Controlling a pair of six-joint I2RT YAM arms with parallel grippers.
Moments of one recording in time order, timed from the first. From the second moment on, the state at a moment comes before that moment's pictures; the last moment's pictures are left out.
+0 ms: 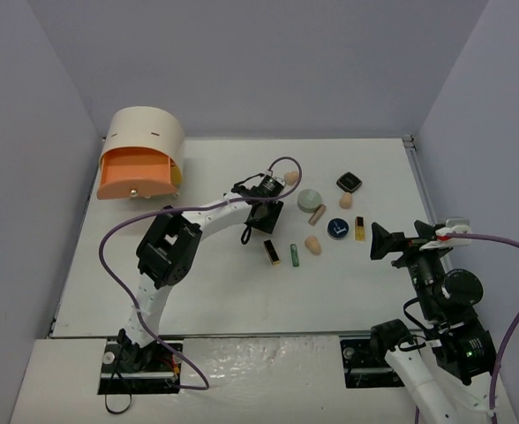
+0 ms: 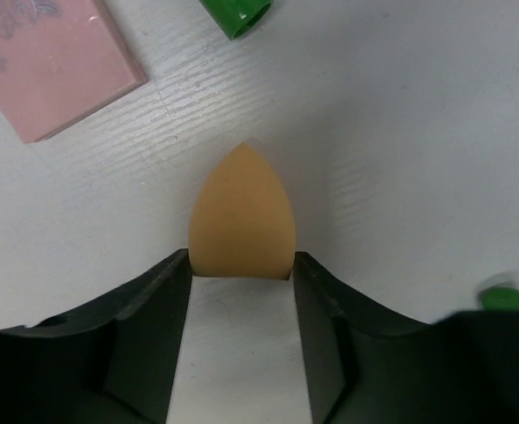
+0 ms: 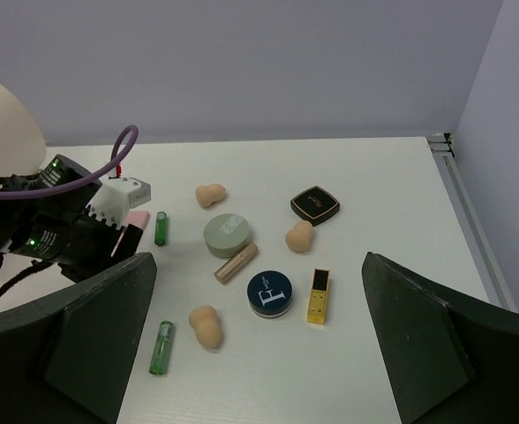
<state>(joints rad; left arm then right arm) -0.73 2.13 1.63 -0.57 -0.14 -0.26 0.29 0.28 0.79 -0.48 0.17 0.11</state>
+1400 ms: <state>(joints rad) 0.02 1.47 1.72 -1.00 -0.17 -0.17 0.29 0.26 0.79 -0.48 0.16 0.11</state>
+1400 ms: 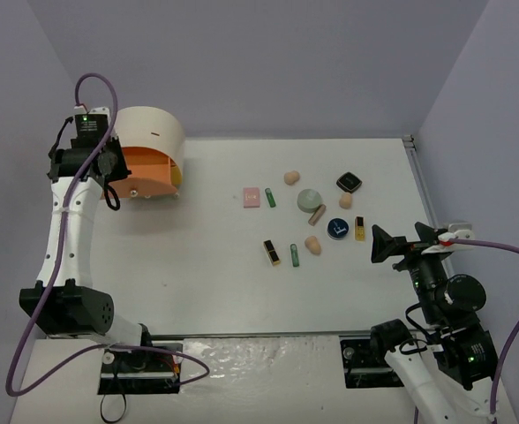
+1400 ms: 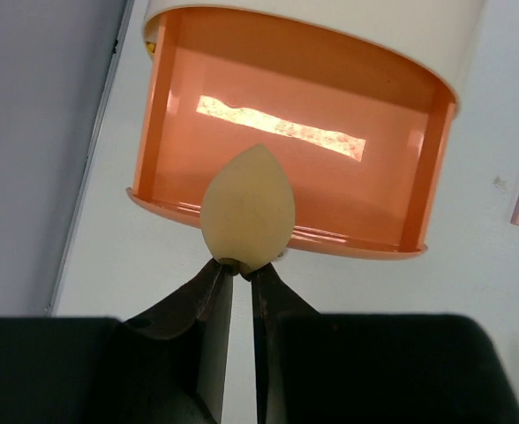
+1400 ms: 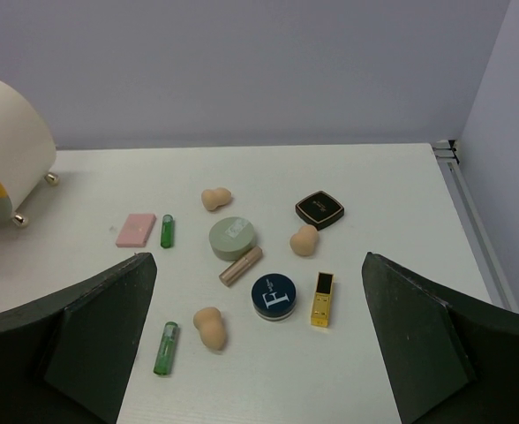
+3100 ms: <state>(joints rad) 0.09 1.63 1.79 -0.95 -0.10 -0.17 0.29 0.25 0.79 -0.49 0.16 0.10</state>
